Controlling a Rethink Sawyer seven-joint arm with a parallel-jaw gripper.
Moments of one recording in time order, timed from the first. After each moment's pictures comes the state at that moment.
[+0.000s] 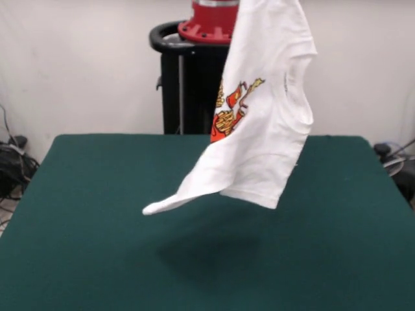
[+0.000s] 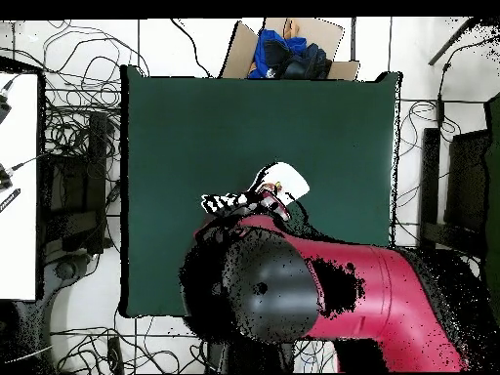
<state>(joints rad) -0.81 -1.51 0.75 2.04 0.08 0.90 0.87</state>
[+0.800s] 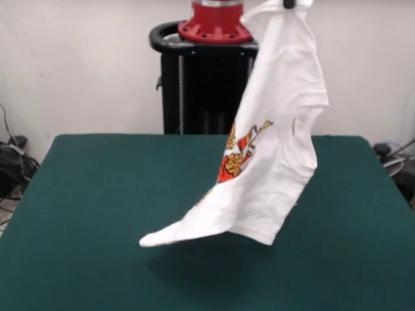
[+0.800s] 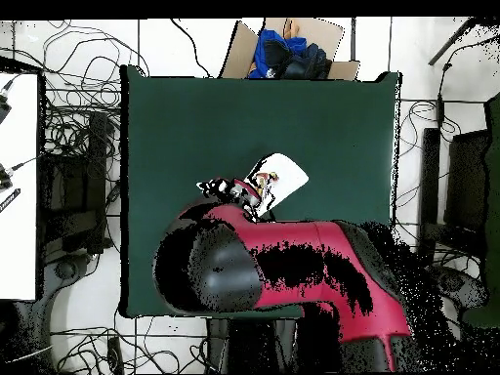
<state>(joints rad) -0.68 -1.37 0.71 2.03 -0.11 0.71 0.87</state>
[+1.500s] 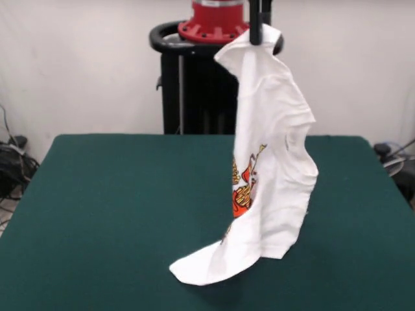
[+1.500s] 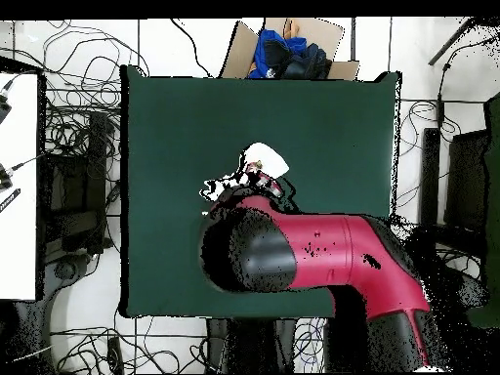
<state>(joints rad) -0.71 -1.27 0.66 2.01 -0.15 0.63 0.87</state>
